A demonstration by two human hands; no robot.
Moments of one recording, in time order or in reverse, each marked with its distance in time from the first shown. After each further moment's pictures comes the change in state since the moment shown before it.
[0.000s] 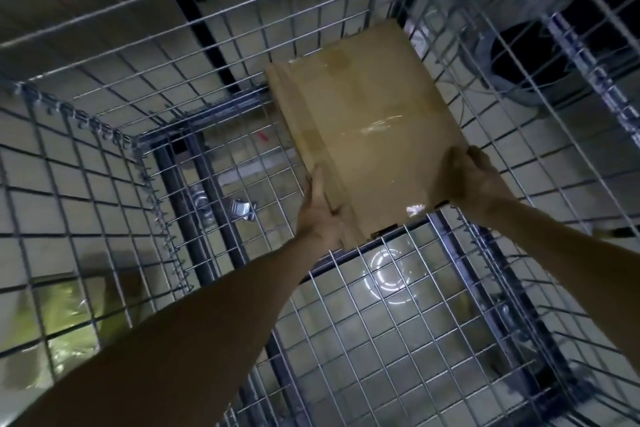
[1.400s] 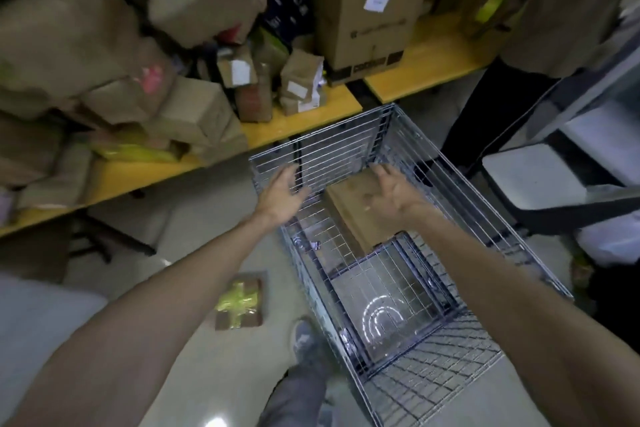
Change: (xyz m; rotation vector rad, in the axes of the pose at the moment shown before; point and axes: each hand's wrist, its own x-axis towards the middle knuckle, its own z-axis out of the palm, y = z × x) left_hand -0.514 0.282 -0.424 0.340 0.116 0.421; right_hand -0.452 -0.491 -0.349 -0.178 -0.082 -0.145
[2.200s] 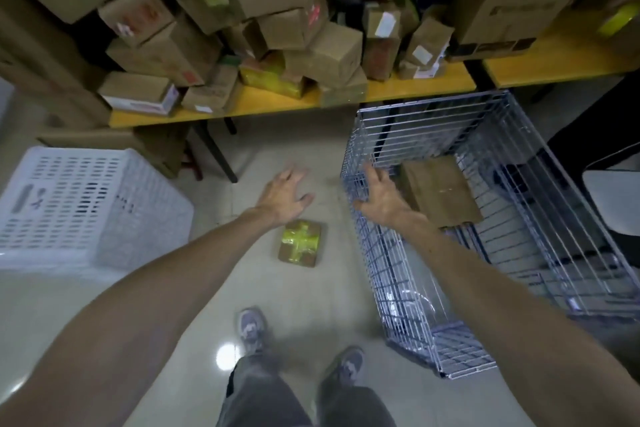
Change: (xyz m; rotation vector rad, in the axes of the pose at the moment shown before) left_hand -0.201 -0.172 -0.106 0.290 0.034 -0.118; right_hand -0.101 -0.186 0.163 -0.004 -0.151 -0.201
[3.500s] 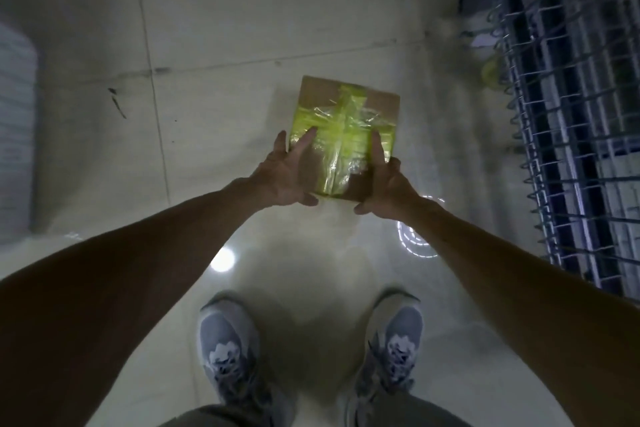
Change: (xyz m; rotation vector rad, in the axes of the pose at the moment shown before) left_hand 0.298 -0.481 0.557 -0.161 -0.414 -0.177; right_hand 0.380 0.232 0.653 0.045 -0.300 0.239
